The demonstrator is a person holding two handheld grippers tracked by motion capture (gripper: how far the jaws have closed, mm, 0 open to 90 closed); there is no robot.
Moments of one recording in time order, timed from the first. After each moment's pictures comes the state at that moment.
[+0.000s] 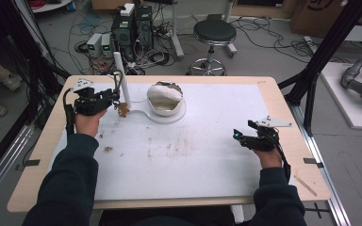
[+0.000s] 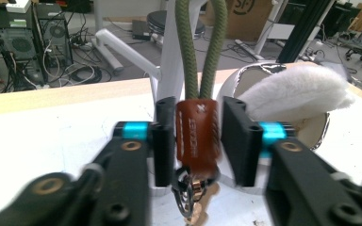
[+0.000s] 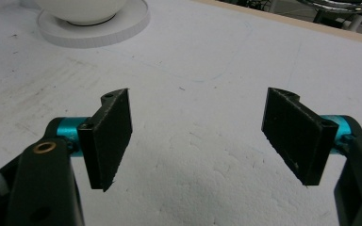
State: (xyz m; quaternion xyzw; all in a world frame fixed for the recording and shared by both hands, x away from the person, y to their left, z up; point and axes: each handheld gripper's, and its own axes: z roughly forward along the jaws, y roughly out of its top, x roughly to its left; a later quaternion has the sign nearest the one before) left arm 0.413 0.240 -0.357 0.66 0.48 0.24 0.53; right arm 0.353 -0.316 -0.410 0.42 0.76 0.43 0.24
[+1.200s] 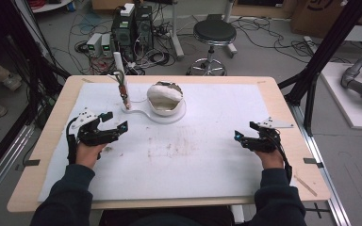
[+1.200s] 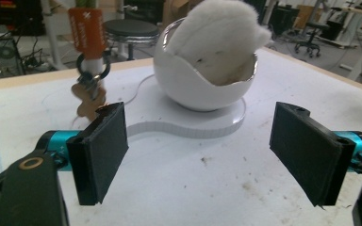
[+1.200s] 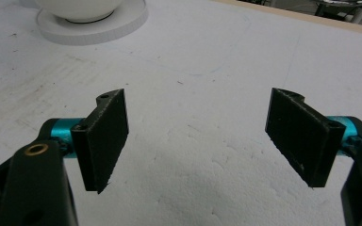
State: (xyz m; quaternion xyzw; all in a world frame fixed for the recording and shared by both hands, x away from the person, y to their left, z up) left arm 0.351 0.231 -0.410 0.68 0.40 0.22 0.57; right arm 0.352 -0.322 -0.414 0.43 0.76 0.44 0.23
